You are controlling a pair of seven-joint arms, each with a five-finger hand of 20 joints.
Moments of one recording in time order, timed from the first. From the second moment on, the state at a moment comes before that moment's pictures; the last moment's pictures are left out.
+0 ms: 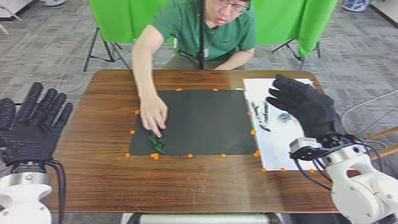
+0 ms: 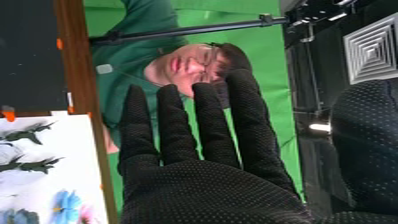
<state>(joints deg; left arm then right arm) 128.6 -57.8 -104.2 -126.6 6.4 10.4 24.7 -112.6 -53.4 92.5 -118.9 -48.5 -2.1 -7.0</state>
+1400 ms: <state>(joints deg) 128.6 -57.8 -103.7 -126.6 6.4 10.4 24.7 -117.3 -52.2 98.3 -121.0 -49.0 5.6 -8.1</state>
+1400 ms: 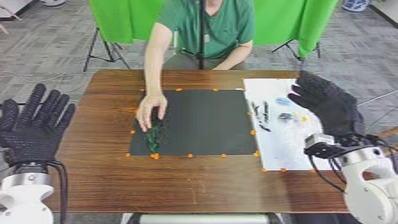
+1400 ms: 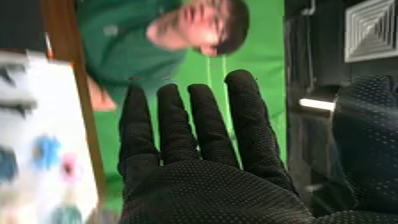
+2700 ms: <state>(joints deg) 129.4 -58.0 -104.0 -126.8 6.5 10.5 25.2 -122.4 -42.3 94.5 -125.4 -122.3 8.1 54.8</state>
